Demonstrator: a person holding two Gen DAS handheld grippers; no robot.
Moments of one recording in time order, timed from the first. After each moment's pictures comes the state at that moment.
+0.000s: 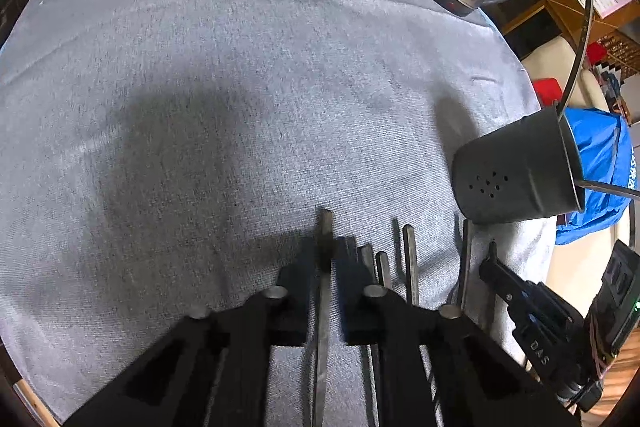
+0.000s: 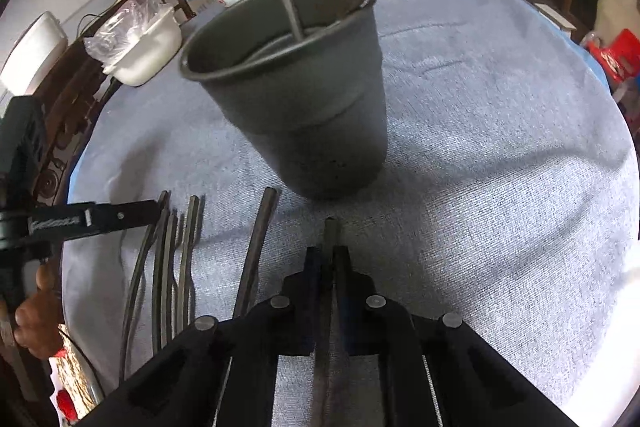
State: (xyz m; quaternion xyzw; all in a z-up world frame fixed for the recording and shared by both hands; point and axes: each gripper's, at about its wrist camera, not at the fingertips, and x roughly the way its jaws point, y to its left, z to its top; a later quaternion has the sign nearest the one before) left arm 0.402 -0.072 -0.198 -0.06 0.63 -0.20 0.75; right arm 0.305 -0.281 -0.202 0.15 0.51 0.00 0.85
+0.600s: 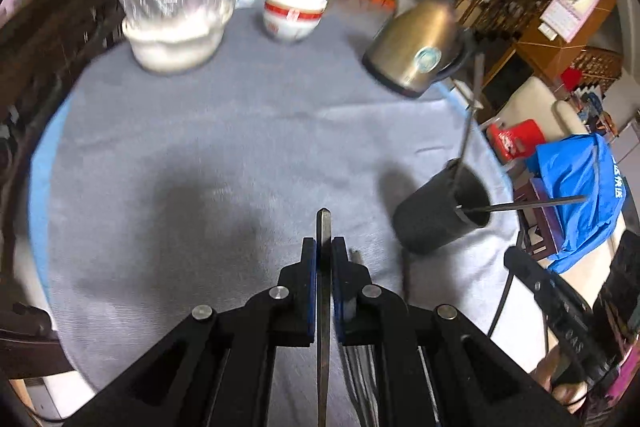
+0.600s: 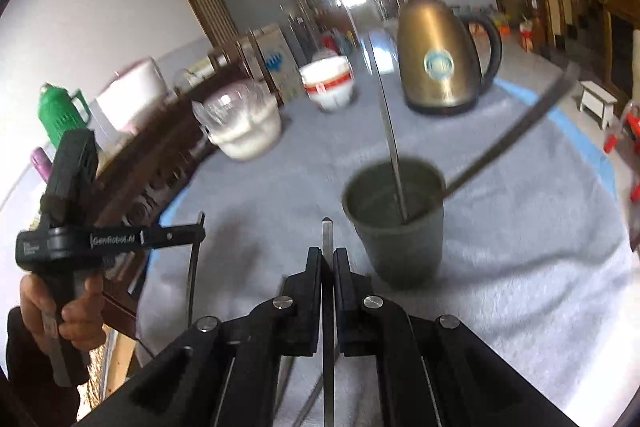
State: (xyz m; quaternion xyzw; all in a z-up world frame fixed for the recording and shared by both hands) left arm 0.343 -0.033 -0.080 -0.06 0.49 -0.21 0.84; right arm 0.256 -0.281 -0.087 0.16 0.33 0.10 0.93
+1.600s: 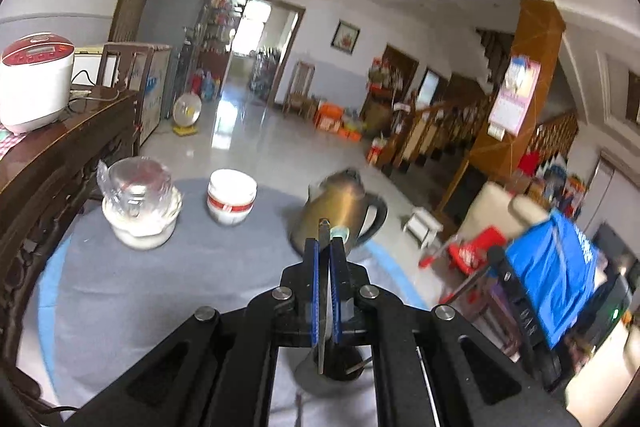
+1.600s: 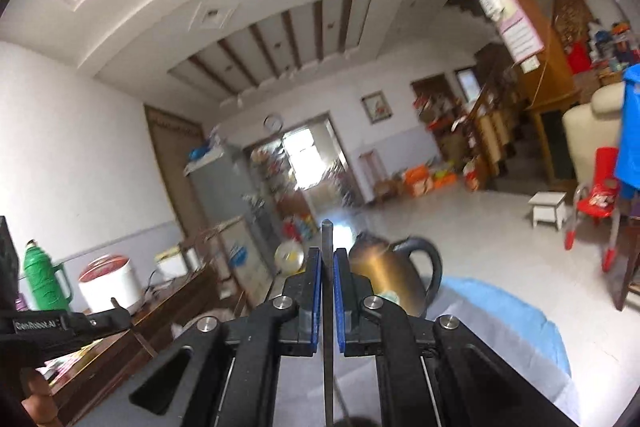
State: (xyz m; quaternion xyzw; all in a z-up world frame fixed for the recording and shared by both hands) left arm 0.322 -0.087 0.083 -0.13 0.24 -0.23 0.93; right arm 0.247 -0.333 0.049 0.19 0.01 -0.07 0.98
